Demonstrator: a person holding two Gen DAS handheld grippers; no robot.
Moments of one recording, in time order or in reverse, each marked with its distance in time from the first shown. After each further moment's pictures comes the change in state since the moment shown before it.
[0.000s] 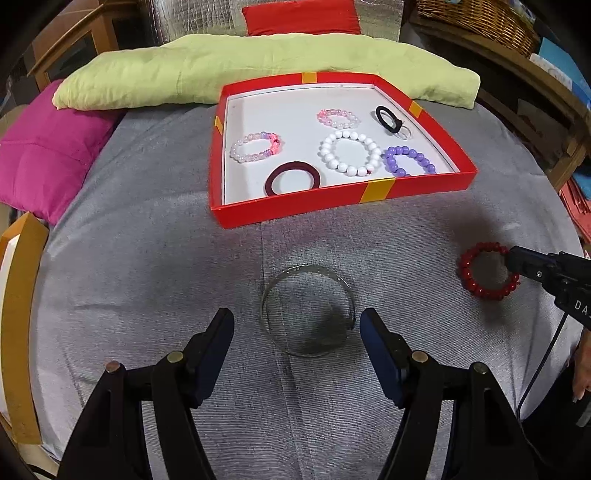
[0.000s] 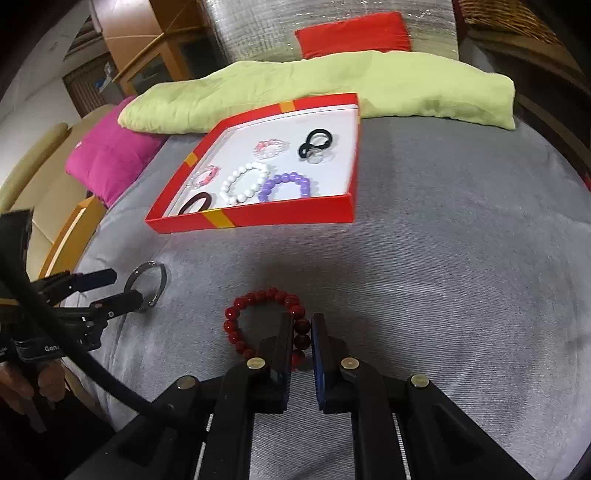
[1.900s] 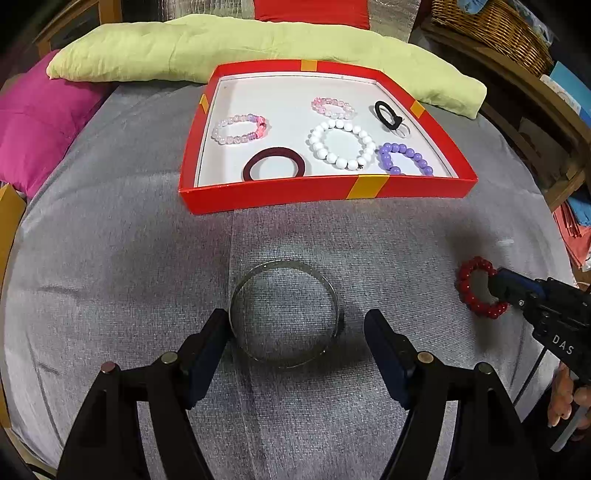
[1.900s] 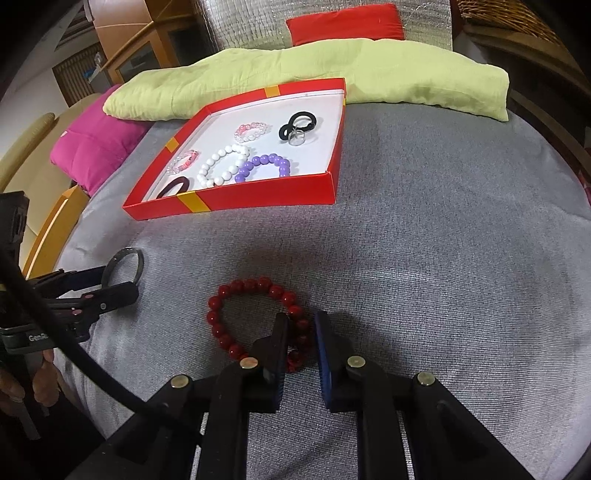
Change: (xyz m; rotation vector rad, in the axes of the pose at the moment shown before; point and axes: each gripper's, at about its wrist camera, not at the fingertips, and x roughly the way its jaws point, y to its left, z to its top) left arm 0.028 -0.008 -0.003 -0.077 0.018 -0.069; right arm 0.012 -0.004 -0.005 -0.015 0.044 -0.063
